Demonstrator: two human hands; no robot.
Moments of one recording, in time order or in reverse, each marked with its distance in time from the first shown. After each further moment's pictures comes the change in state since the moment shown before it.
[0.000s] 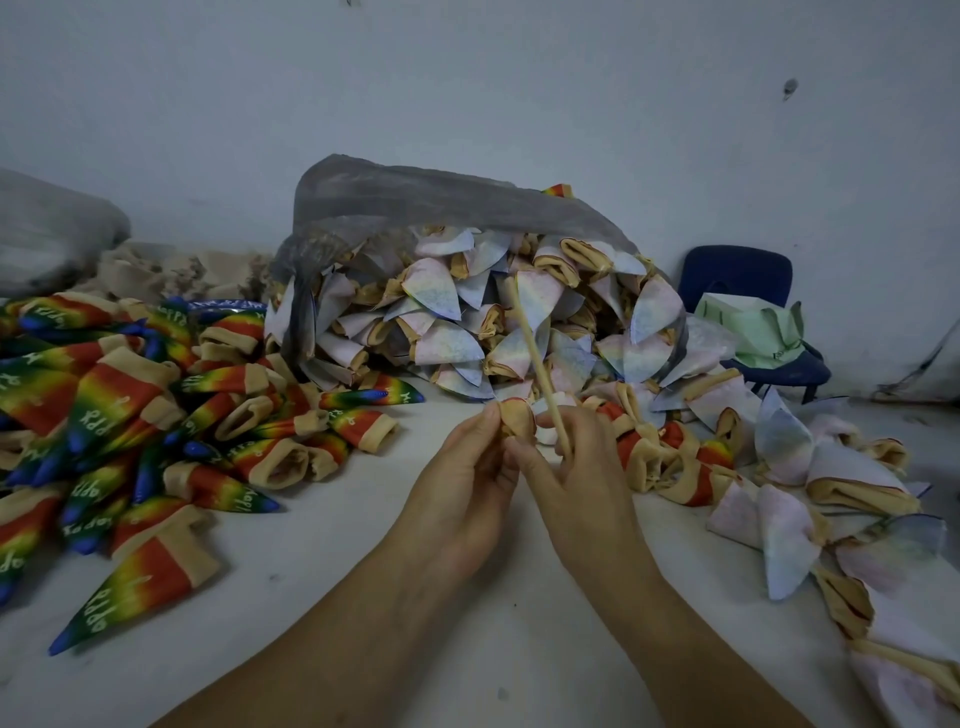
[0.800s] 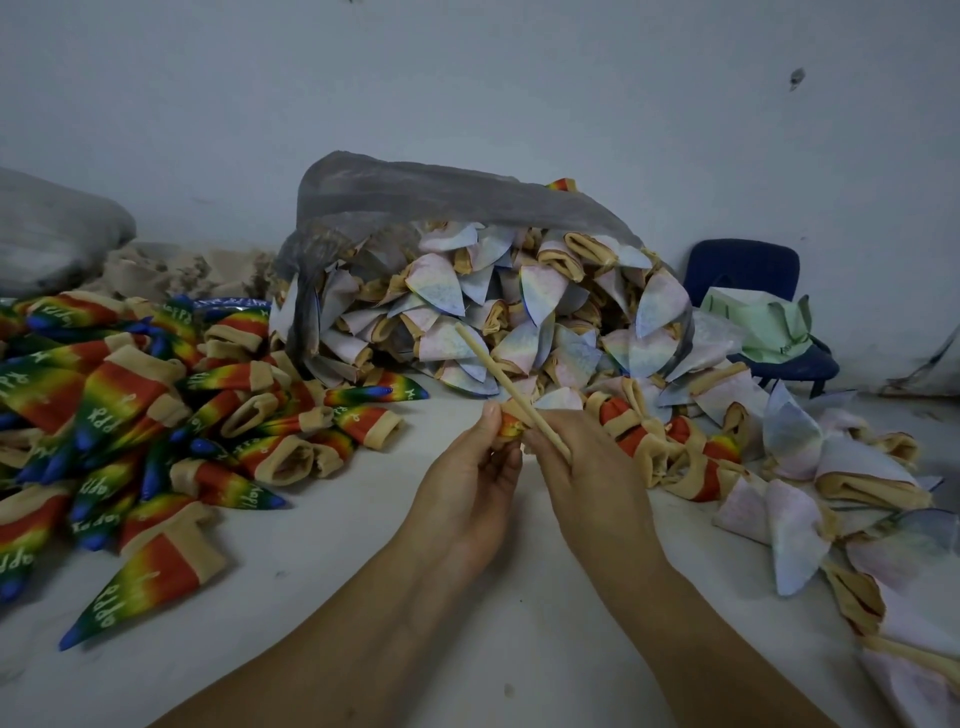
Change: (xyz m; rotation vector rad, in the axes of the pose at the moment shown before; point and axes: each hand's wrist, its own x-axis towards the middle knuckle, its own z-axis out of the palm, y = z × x) left_hand -0.003 -0.004 0.001 0.022 0.108 -0.008; right_hand 0.002 0.001 -0.004 -0.218 -0.022 -0.183
